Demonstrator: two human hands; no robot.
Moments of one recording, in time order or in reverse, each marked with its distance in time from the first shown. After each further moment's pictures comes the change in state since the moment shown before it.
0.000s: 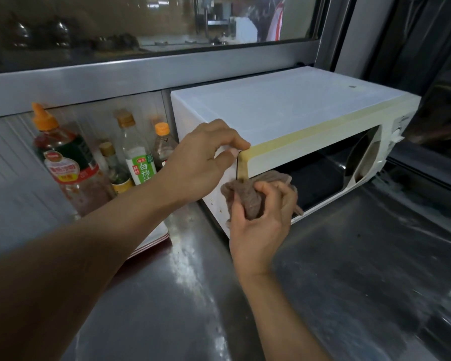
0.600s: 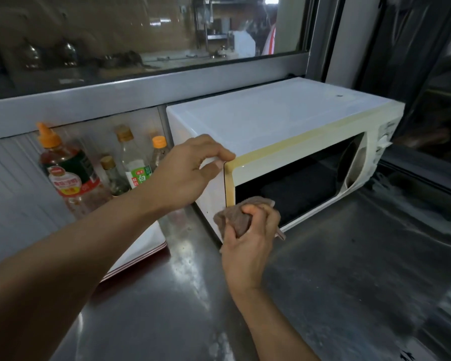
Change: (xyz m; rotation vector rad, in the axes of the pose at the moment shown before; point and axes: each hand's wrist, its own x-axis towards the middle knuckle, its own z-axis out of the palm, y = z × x) left_hand -0.002 0.009 -0.004 0.028 -0.054 -0.045; right_hand -0.014 0.007 -0.016 -0.063 -0.227 0.113
